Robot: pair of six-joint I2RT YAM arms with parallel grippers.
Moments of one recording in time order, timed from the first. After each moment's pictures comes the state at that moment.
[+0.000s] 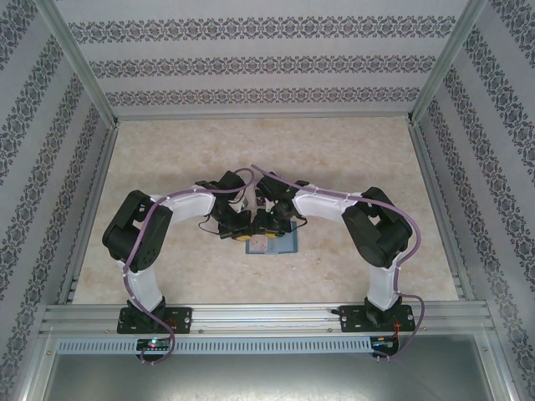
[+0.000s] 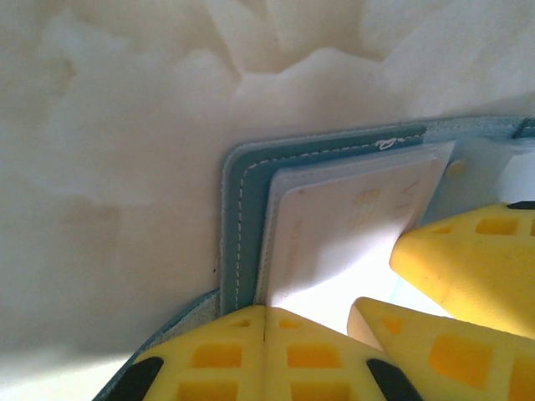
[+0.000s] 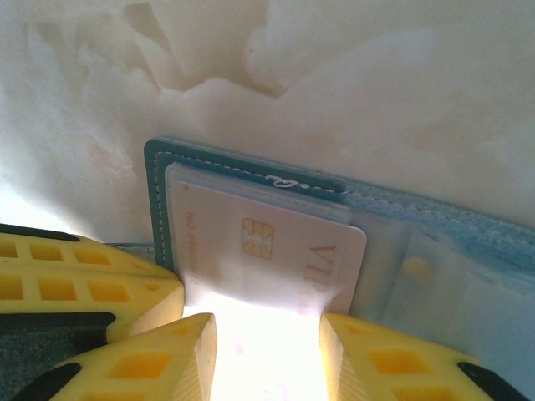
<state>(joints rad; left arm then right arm) -0.51 1.83 1.07 -0.62 0.50 -0.65 0.73 1.91 1.22 -0.59 -0.37 0.73</state>
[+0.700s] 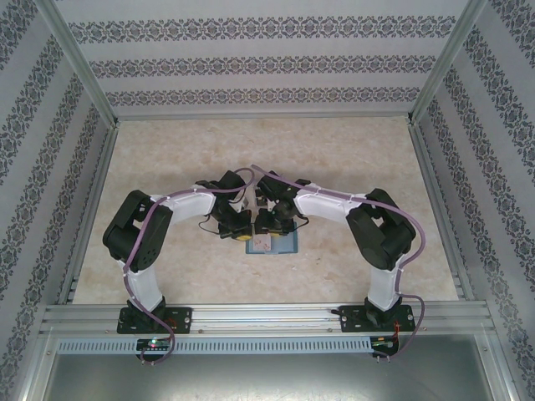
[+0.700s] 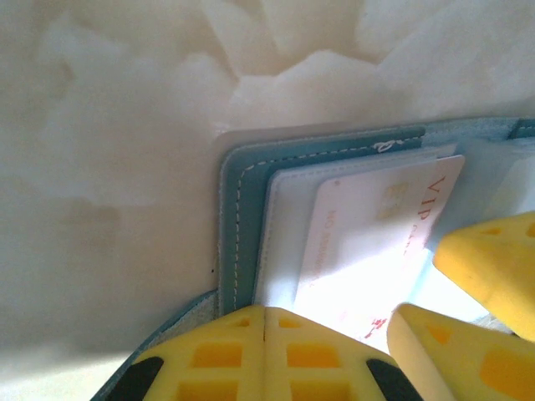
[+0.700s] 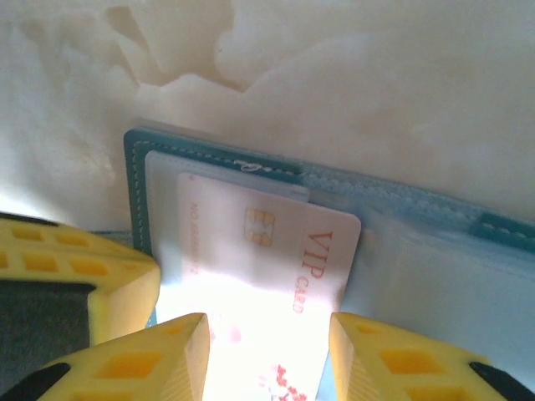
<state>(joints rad) -0.51 1.83 1.08 -0.64 0.49 -0.65 0.72 1.87 1.22 -0.65 -0.31 0.71</state>
